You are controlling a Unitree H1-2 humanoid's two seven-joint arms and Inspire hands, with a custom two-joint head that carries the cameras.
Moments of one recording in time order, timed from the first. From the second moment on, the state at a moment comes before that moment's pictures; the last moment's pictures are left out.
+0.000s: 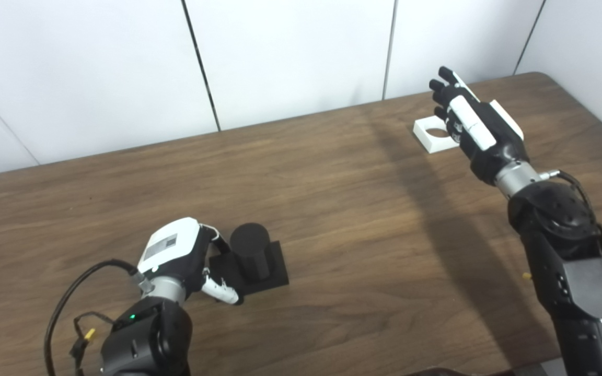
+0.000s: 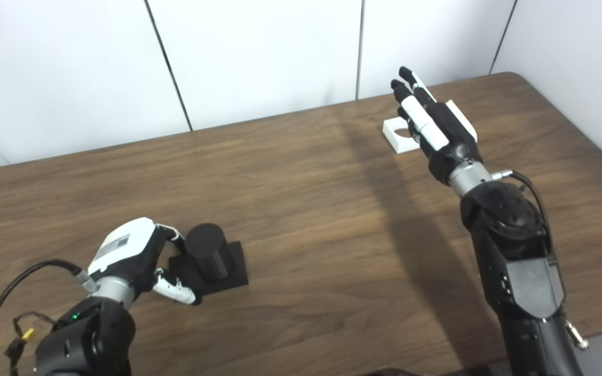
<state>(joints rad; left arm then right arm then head) -0.19 -0.06 -0.17 -0.43 1.44 0.35 -0.91 -0.26 -0.39 -0.25 -0.19 0.25 0.41 0.11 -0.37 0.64</state>
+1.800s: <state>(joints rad) -0.19 0.03 -0.17 -0.44 1.37 0.38 -0.88 -0.82 -0.87 0.48 0.31 -0.73 0.38 0.71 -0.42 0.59</state>
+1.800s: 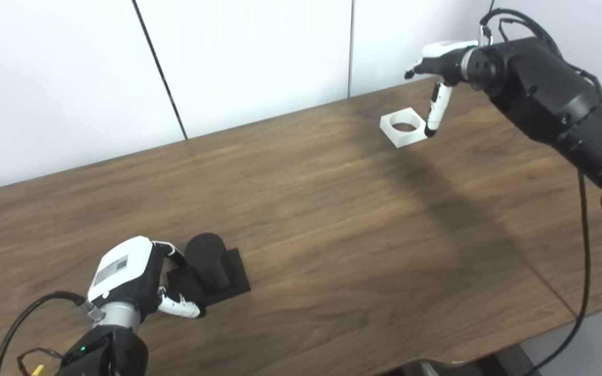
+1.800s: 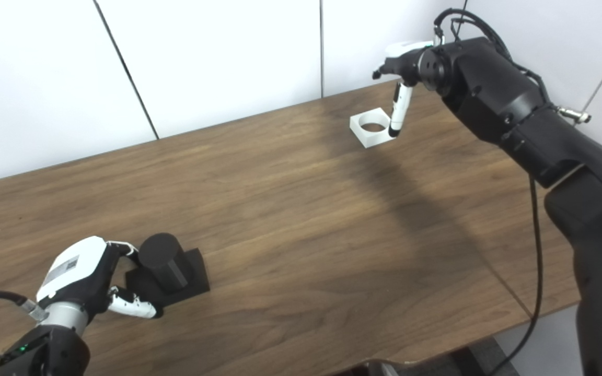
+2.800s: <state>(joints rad) -0.16 0.01 -0.18 -0.46 1.39 0.38 -0.87 -0.78 -0.78 0.47 0.36 -0.85 0.26 0.67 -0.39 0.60</state>
